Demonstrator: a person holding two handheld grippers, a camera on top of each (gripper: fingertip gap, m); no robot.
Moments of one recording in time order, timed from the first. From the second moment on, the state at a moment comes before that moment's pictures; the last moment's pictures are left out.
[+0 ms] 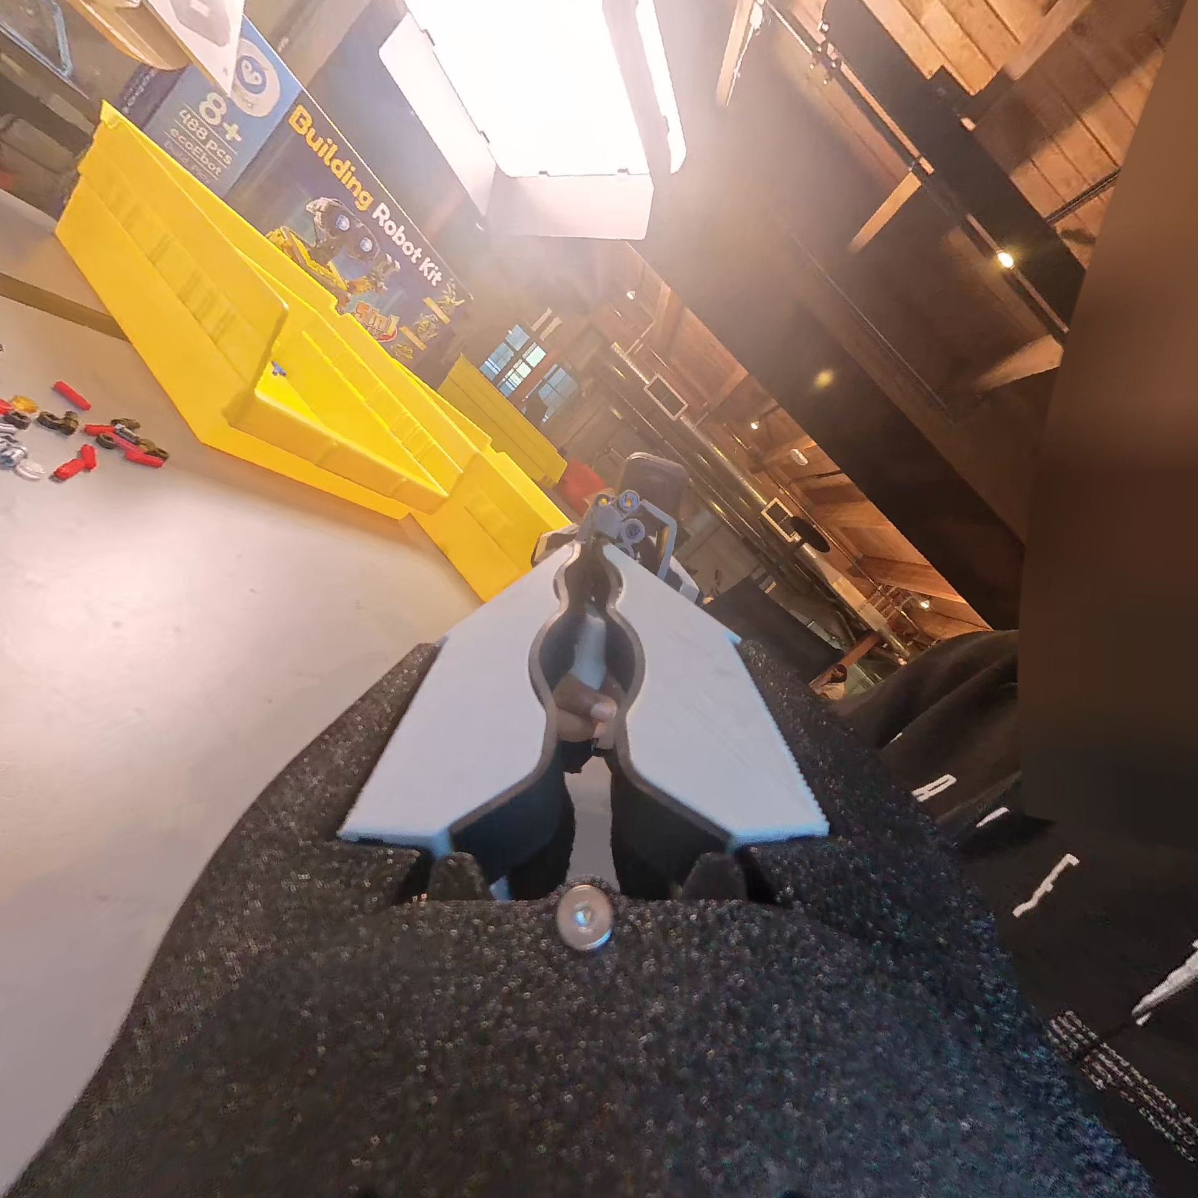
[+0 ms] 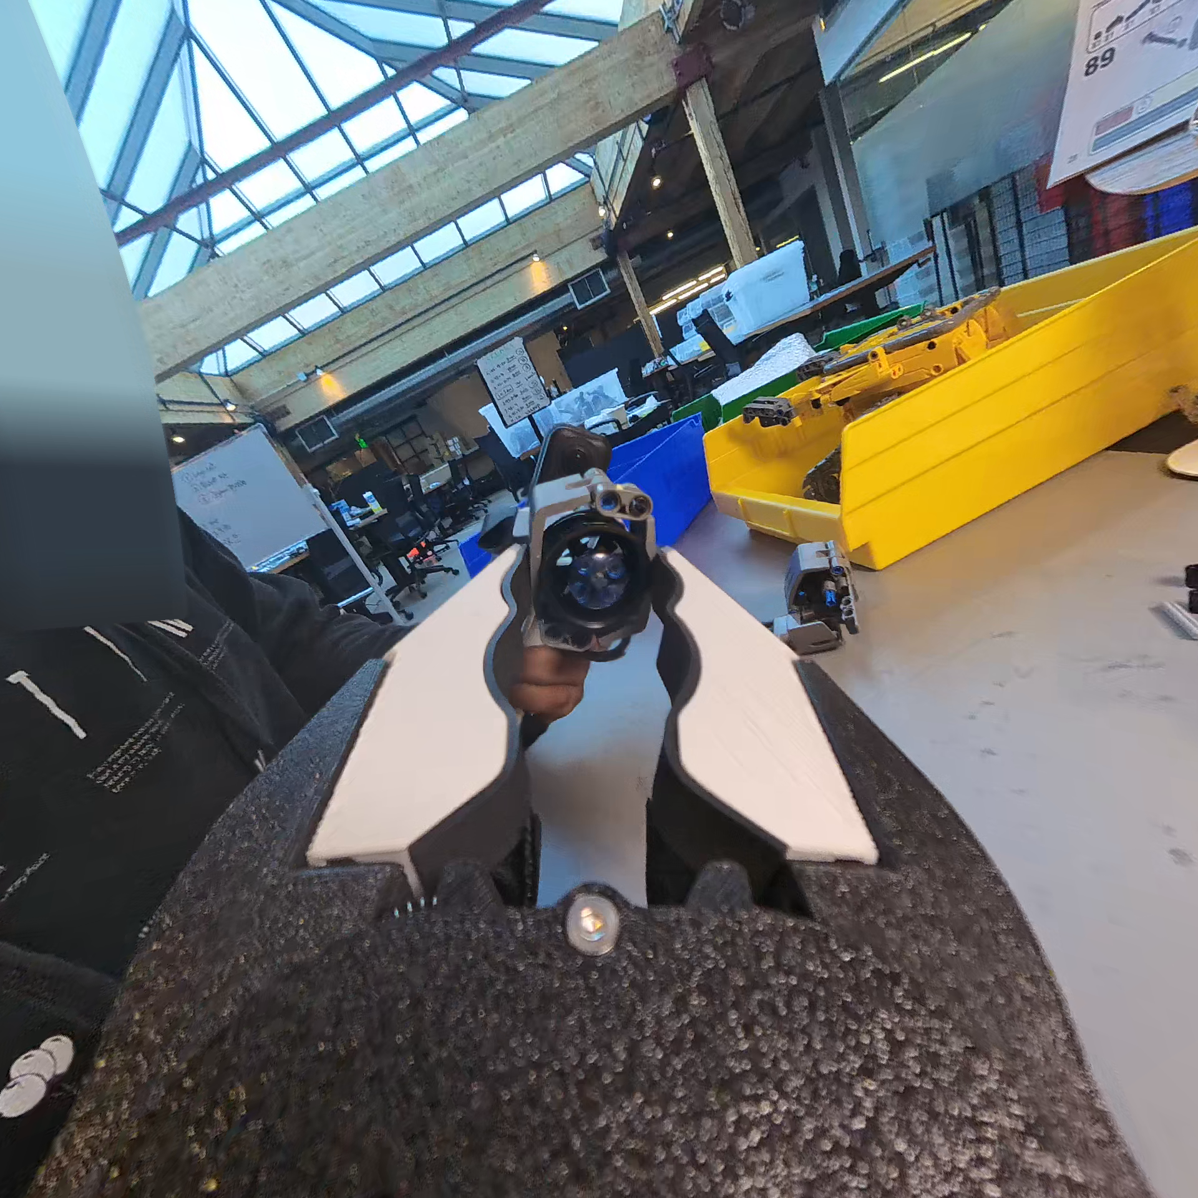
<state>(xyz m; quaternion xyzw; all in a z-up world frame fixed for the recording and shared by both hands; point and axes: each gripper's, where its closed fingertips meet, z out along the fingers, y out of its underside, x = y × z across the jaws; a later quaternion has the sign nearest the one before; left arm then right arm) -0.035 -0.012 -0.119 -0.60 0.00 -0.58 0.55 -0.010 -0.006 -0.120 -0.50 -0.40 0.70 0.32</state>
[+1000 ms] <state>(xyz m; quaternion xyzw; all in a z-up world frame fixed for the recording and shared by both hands) -0.018 -0.016 -0.127 -0.65 0.11 -0.47 0.59 -0.006 -0.018 -0.129 -0.48 -0.45 0.69 0.29</state>
